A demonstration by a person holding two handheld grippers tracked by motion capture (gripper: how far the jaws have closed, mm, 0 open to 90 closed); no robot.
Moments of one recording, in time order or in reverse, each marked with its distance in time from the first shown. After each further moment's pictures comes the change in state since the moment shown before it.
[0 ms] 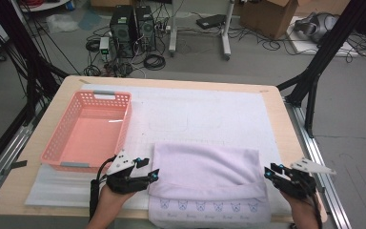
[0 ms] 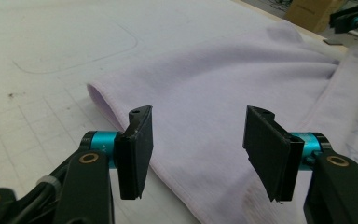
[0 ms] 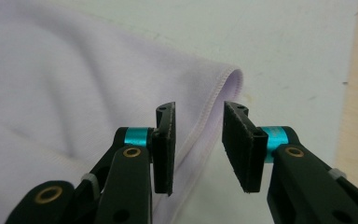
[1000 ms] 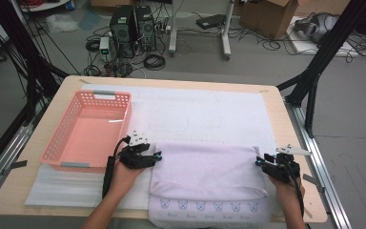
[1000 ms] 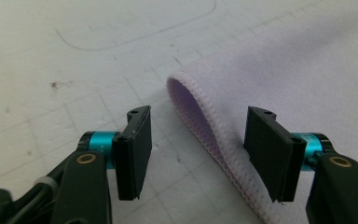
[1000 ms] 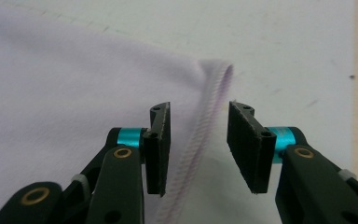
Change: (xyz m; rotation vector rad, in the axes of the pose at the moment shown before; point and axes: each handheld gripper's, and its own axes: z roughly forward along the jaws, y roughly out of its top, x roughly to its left) left arm 0.040 0.008 0.066 0.207 0.171 -0.033; right arm -0.011 0.011 0.044 0.074 -0.090 0.062
